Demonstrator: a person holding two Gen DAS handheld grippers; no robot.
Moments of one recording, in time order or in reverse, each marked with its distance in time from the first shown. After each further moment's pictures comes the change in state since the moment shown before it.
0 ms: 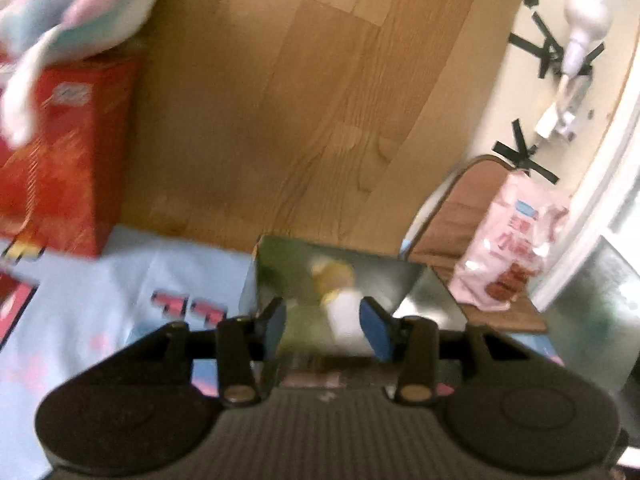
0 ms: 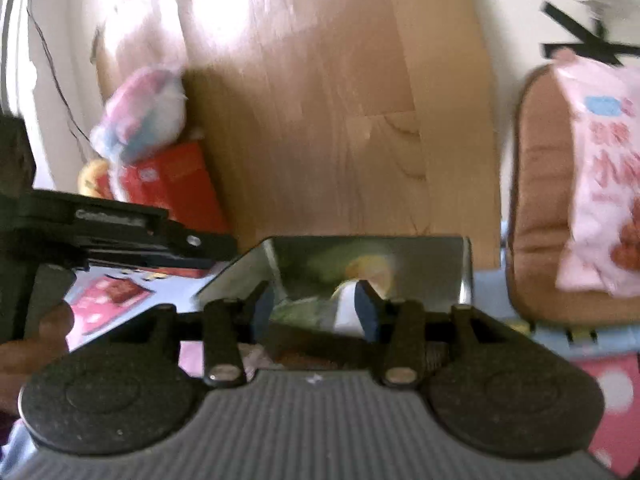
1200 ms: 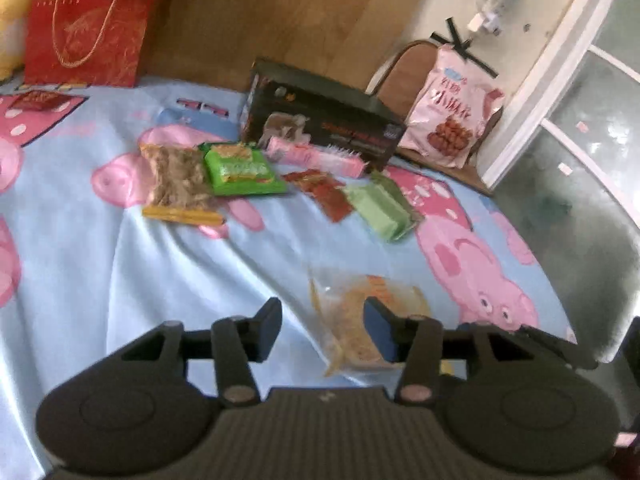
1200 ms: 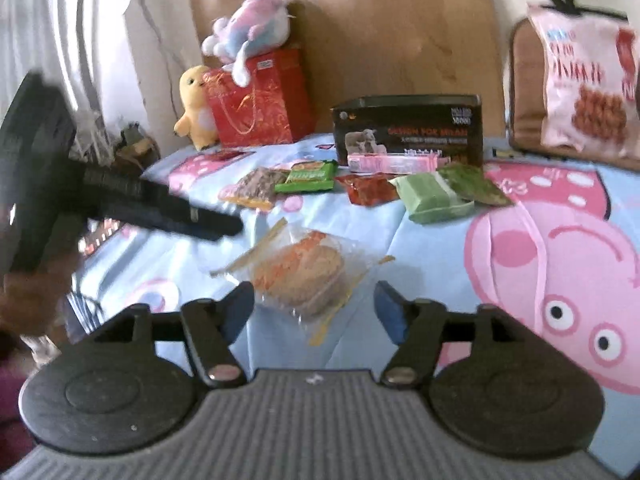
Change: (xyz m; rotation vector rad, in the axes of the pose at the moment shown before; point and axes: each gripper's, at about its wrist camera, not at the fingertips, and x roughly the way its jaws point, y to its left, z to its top) left arm -0.117 -0.007 -0.158 0.009 0.207 -0.077; right arm -0.132 0.081 -0.138 -0.134 0.162 0.021
